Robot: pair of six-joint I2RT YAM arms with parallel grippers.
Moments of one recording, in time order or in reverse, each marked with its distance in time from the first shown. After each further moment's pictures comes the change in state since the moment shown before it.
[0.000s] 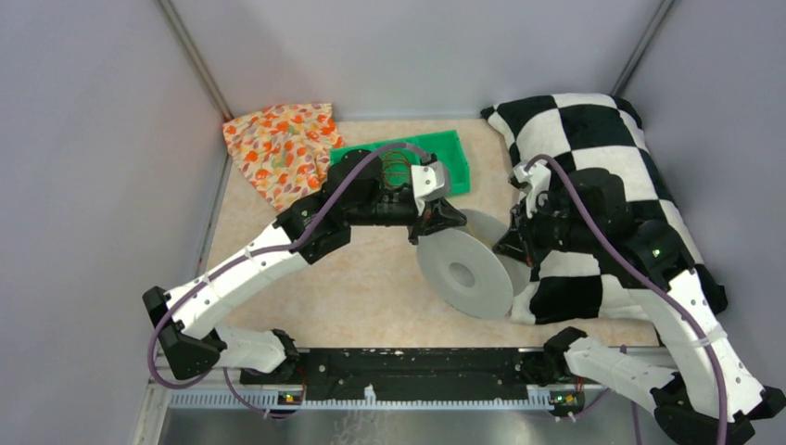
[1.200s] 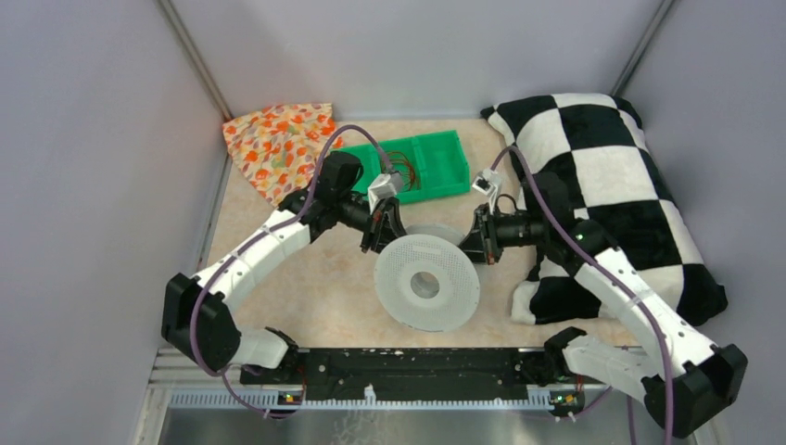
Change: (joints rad) left arm 0.362 0.058 -0.270 -0.119 0.861 0.090; right arm -0.045 0.048 -0.387 0.522 -0.445 0.233
